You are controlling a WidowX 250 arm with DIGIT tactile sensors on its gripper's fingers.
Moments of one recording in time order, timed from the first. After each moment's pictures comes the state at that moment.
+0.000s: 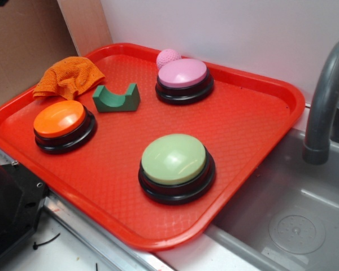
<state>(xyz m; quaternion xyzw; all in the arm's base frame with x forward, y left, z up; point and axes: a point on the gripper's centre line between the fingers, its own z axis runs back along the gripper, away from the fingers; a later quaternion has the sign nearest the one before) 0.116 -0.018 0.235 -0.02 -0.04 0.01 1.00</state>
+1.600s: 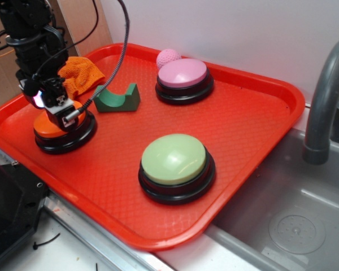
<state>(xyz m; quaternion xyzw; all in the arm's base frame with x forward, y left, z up) 0.158 0.043 0.054 0.02 0.00 -0.02 1.00</state>
